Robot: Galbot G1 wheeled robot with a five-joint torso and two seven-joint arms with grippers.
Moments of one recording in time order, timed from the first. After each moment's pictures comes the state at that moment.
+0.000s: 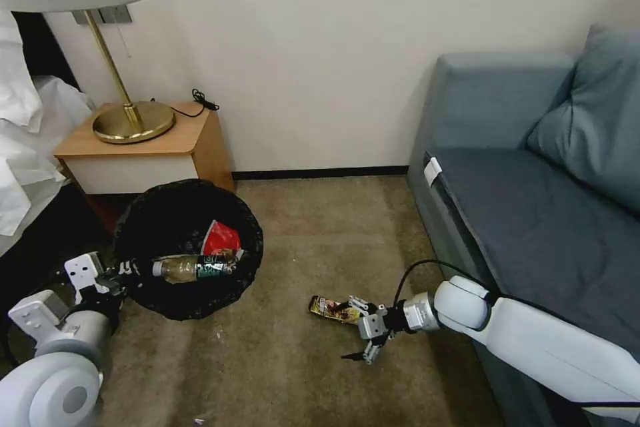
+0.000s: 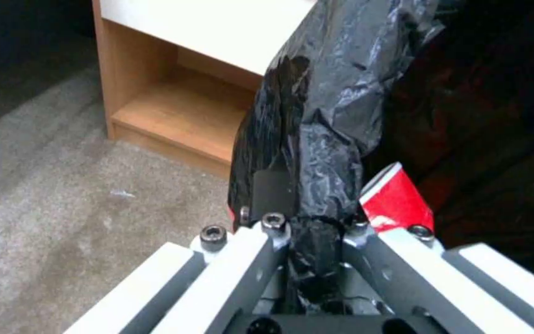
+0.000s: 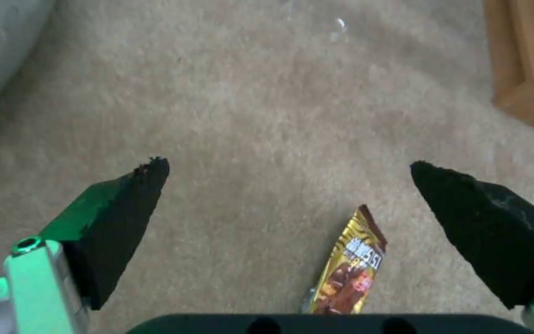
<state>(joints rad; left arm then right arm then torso) 1.59 -1.20 -0.86 -2.30 -0.85 0.47 -0.39 -0.56 0.75 -0.58 1.50 0.03 0.28 -0.75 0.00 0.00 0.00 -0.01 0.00</state>
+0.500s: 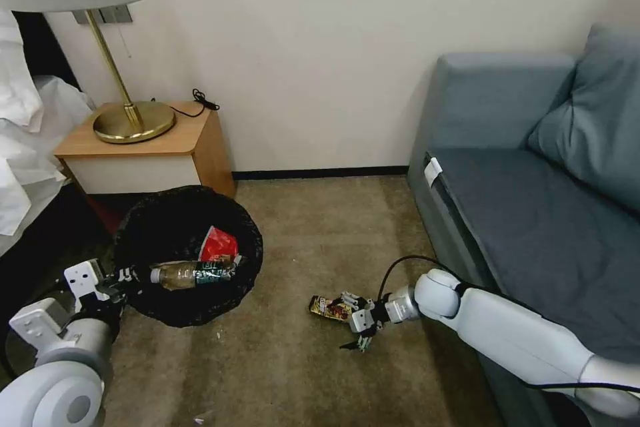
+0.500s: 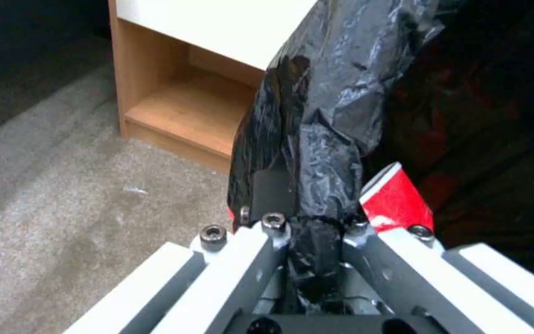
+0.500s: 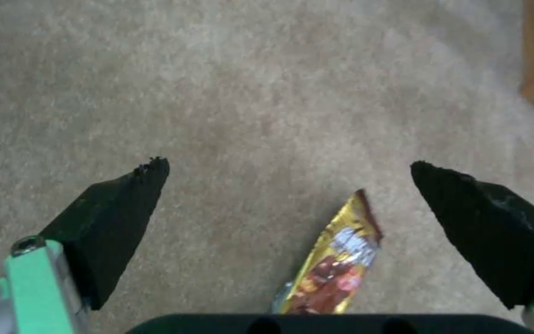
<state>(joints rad) 1.61 -1.23 -0.87 -2.31 -0.82 0.48 -0.39 -0.49 0.90 -0.63 1.29 -0.11 0.33 -0.75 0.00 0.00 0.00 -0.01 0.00</state>
